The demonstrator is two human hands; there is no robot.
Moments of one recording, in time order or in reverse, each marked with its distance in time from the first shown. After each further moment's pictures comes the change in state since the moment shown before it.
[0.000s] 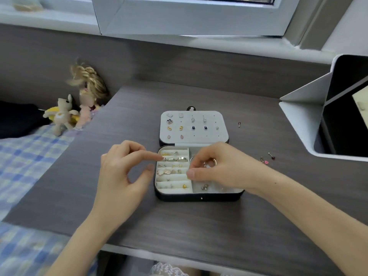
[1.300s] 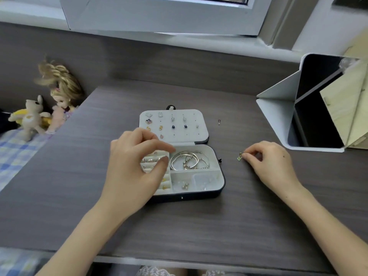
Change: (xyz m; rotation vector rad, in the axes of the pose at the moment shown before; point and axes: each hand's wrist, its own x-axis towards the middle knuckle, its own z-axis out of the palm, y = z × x) left_hand 0.024 0.034 0.030 -0.053 -0.040 0.109; right_hand -0.031 0.123 -0.038 -0.465 0.697 0.184
